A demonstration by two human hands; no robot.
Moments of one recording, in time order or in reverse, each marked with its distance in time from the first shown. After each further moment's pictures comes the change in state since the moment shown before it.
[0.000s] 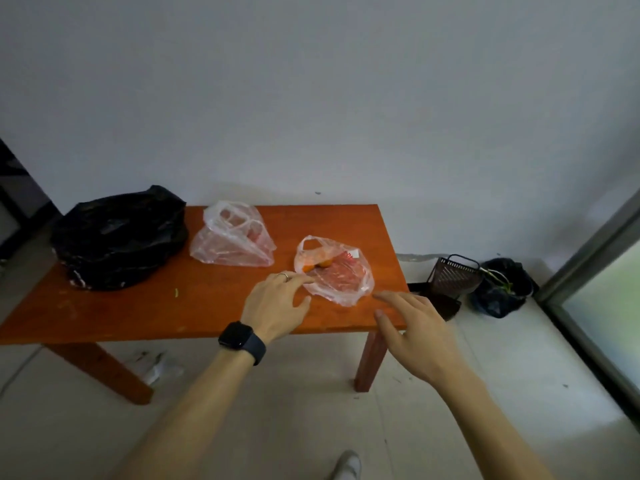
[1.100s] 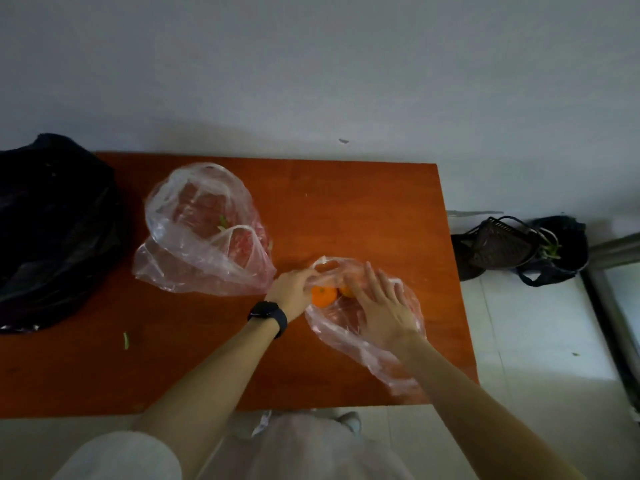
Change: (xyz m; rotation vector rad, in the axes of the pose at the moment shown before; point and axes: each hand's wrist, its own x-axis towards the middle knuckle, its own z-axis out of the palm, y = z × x) left_hand 0.311 -0.182 0.192 -0.229 -0.500 -0.249; right_hand 0.349 0.091 0.251 -0.307 -0.742 -0.008
